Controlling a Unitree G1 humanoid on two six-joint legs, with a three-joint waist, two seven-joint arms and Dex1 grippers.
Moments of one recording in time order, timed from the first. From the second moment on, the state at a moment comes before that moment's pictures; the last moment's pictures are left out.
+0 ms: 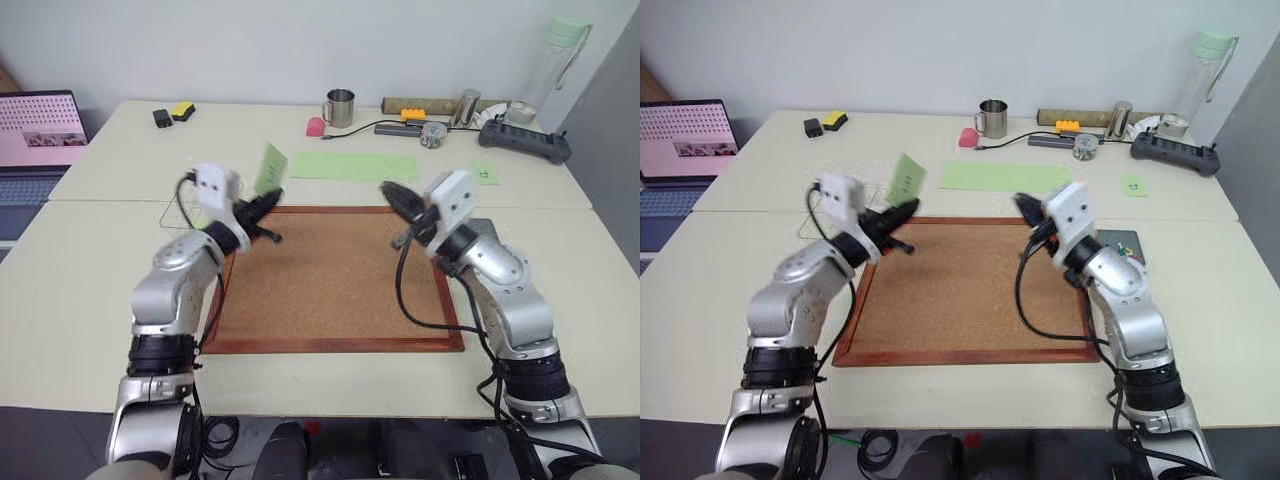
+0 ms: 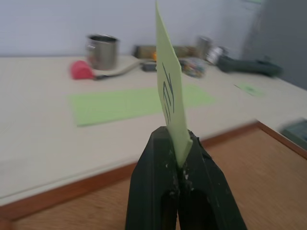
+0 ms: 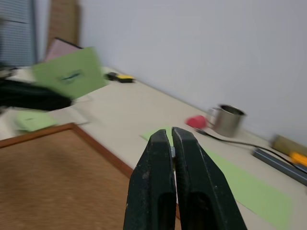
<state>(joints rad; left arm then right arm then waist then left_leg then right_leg) -0.51 0.41 0.07 -0.01 -0.45 0.49 -0.60 -0.47 -0.31 -0.03 -0.20 0.15 0.31 0.44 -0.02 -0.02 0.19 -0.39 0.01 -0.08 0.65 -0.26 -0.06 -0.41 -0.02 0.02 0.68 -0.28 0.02</state>
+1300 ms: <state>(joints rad) -0.52 0.48 -0.17 -0.09 -0.35 0.44 -0.93 -0.68 -0.45 -0.27 0.47 0.30 0.48 0.44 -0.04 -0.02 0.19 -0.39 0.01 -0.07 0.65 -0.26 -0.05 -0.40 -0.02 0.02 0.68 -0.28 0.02</state>
